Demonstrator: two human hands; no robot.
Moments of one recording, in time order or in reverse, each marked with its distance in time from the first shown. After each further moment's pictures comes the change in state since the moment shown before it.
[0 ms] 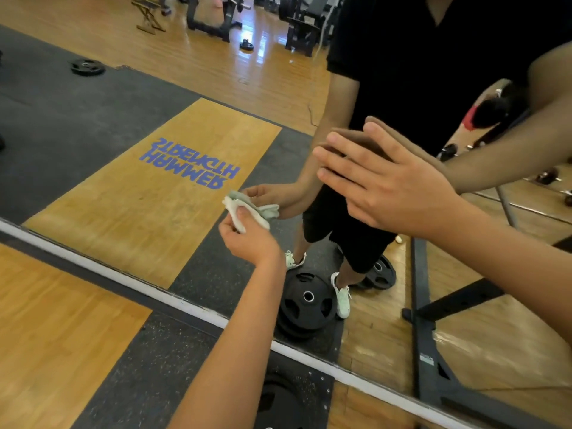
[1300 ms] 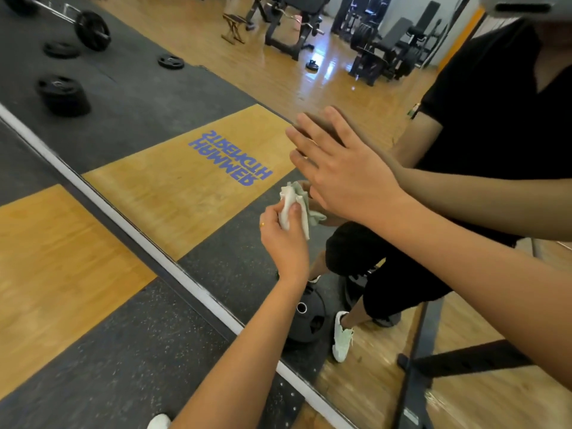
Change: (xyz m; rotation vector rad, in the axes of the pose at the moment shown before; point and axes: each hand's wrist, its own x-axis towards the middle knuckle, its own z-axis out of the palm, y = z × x) left_hand -0.130 -0.041 -0.012 0.190 -0.237 0.371; right_hand 0.004 -0.004 0.004 0.039 0.130 -0.013
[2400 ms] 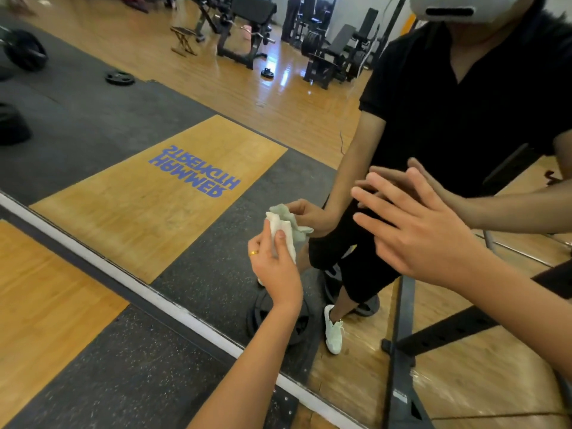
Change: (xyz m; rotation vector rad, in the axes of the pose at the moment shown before) left_hand -0.054 -0.021 -0.002 -0.034 -0.100 0.053; right_hand -0.173 0.025 -0.037 0.227 -0.105 0.098
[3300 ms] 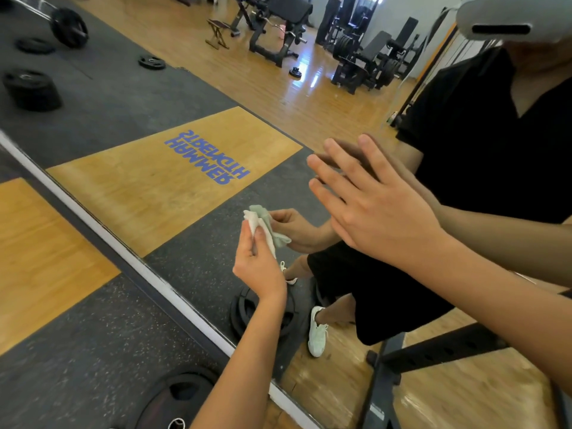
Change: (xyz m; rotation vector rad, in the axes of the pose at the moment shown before) left_hand -0.070 -0.039 0.049 -0.147 0.338 -0.161; right_hand -0.024 0.011 0.027 -0.238 0.107 -0.075
